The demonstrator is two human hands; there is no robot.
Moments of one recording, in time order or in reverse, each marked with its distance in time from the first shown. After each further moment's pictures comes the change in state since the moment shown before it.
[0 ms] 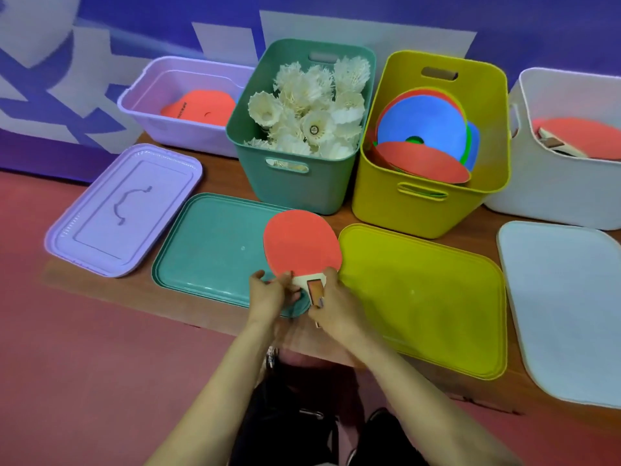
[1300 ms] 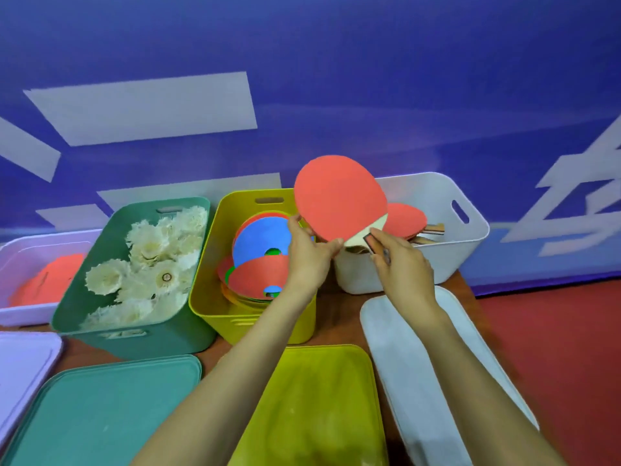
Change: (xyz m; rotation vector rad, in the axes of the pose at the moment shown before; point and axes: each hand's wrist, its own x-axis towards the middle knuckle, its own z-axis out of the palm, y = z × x) left_hand -0.124 0.141 0.358 0.333 -0.486 0.706; right_hand -0.003 0.171 -0.340 0.021 0.878 -0.006
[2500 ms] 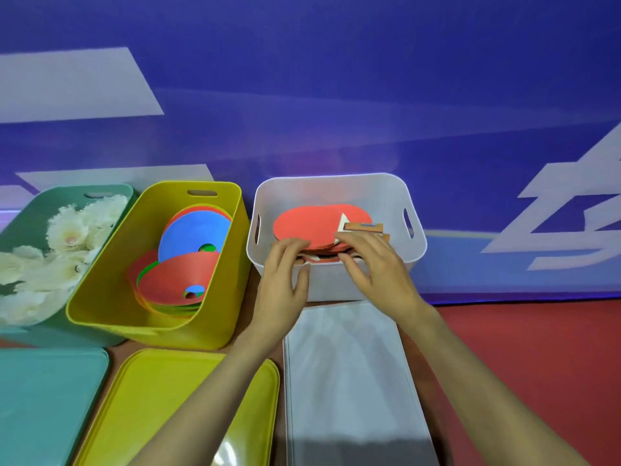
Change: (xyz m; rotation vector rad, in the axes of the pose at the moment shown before) left_hand -0.008 -0.042 0.140 0.521 0.059 0.546; right_hand 0.083 0.160 -0.044 0.225 -0.035 -0.536
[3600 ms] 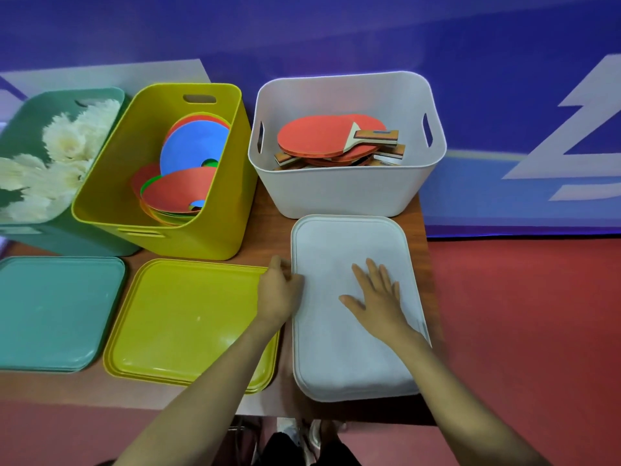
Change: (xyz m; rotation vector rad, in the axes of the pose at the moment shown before) left_hand -0.147 -0.048 0.037 0.027 -0.169 -0.816; right_hand -0.202 0.005 0.069 -0.105 -0.768 0.649
